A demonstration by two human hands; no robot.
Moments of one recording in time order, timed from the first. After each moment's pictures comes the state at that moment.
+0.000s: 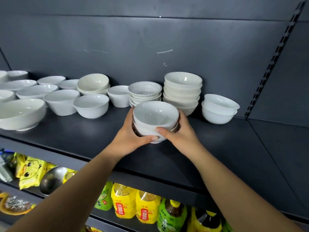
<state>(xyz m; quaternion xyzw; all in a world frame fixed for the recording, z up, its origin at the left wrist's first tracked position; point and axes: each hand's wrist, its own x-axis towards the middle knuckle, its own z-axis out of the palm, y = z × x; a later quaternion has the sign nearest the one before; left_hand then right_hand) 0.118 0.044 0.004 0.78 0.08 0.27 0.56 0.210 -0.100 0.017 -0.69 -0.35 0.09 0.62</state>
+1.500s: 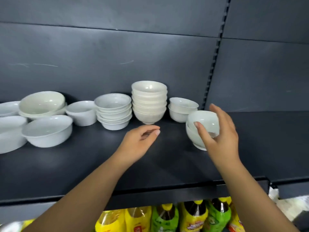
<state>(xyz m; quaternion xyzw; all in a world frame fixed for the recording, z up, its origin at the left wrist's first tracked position) 0.144 0.012 0.031 0.82 -0.07 0.20 0.53 0.166 -0.187 0.050 -0.80 -0.19 -0.34 0.46</state>
